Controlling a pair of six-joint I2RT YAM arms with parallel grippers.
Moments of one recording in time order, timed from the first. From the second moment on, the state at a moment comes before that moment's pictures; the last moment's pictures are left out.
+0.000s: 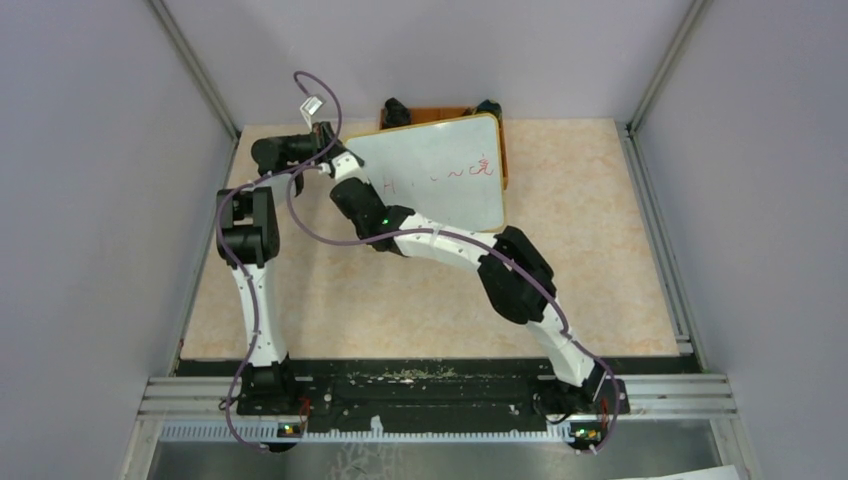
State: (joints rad) left arm 0.02 2.38 1.69 1.56 1.53 -1.48; right arm 1.00 2.23 1.88 -0.17 0.63 0.04
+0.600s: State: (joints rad) left arm -0.01 2.38 1.68 1.56 1.51 -1.46; right arm 0.75 1.90 1.50 -0.09 0.50 0.08
